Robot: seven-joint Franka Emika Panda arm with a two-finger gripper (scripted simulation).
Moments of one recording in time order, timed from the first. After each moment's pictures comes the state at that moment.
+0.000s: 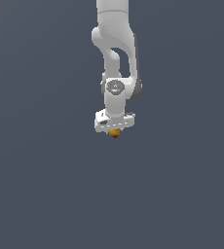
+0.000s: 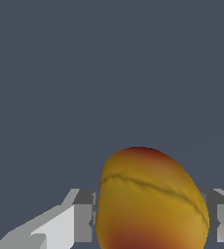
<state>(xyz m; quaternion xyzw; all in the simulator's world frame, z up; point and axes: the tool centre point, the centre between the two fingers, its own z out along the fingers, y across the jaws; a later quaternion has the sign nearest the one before) -0.098 0.013 0.044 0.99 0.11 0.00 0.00</state>
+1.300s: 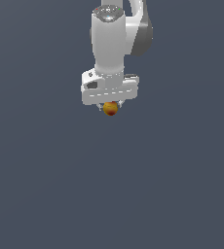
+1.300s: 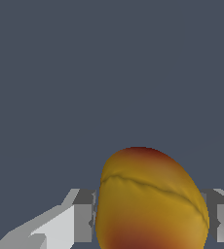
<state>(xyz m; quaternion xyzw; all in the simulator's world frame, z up) -0.066 -0.007 0.257 0.99 0.11 0.00 0.00</state>
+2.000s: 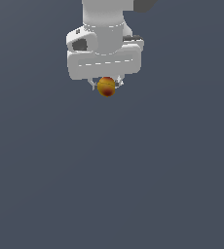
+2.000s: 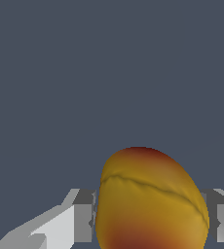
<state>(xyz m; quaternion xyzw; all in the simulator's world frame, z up) -0.045 -0.019 0.370 0.99 0.11 0.00 0.00</state>
